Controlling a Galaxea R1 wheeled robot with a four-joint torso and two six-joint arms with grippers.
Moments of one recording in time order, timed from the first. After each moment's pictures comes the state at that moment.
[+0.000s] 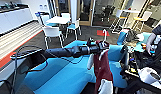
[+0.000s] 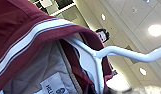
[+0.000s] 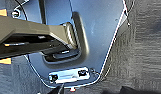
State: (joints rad) left arm -0.03 2.83 -1.48 0.55 -0.04 -1.37; right arm -1.55 2.92 -2.53 0.06 0.18 -0.05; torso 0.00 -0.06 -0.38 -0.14
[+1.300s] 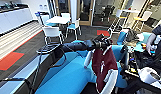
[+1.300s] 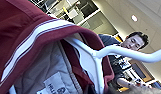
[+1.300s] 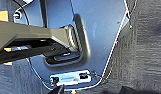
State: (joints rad) left arm -0.08 3.15 -1.96 0.58 0.18 -1.39; right arm -1.53 2.93 -2.53 0.06 0.17 -0.05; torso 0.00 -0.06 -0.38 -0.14
